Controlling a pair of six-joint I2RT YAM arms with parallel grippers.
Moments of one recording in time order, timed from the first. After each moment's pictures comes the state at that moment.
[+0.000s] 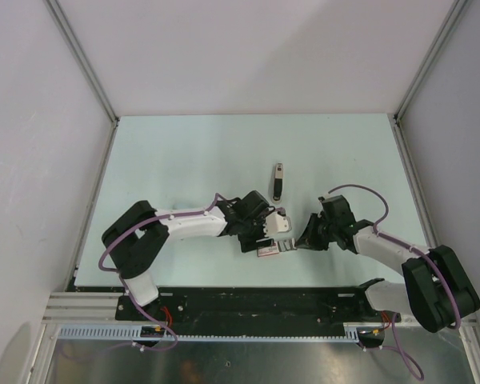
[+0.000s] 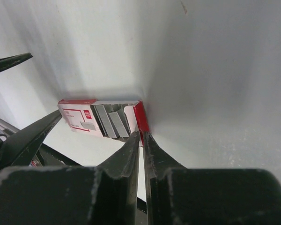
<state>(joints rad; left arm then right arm) -0.94 1.73 1.01 -0.34 0.14 0.50 0.41 1.24 0.45 -0.18 -0.34 0.75</state>
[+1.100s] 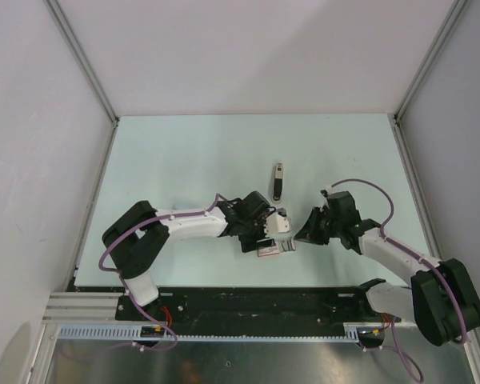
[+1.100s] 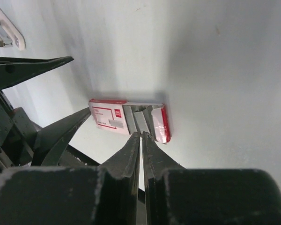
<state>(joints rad) -0.95 1.73 1.01 -0.34 0.13 0.50 0.40 1.15 0.47 -0.17 -0.38 0.75</state>
